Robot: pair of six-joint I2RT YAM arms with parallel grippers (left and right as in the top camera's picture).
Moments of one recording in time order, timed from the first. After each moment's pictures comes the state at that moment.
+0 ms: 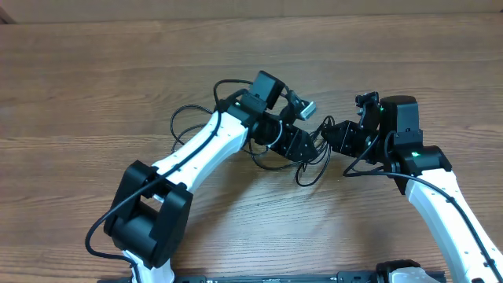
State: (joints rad) left arm -0.59 1.90 1.39 -0.61 0.77 -0.11; right arm 0.11 1.29 0.86 -0.46 -0.52 0.46
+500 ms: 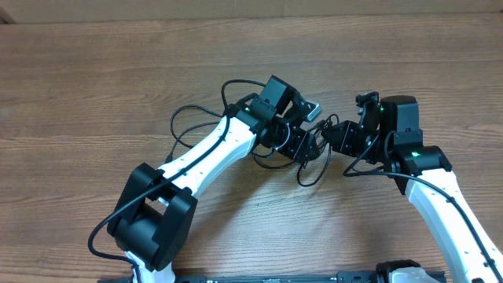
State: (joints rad) left arm -0.64 1.90 1.39 -0.57 0.60 -0.15; right arm 0.11 1.29 0.86 -0.46 -0.52 0.46
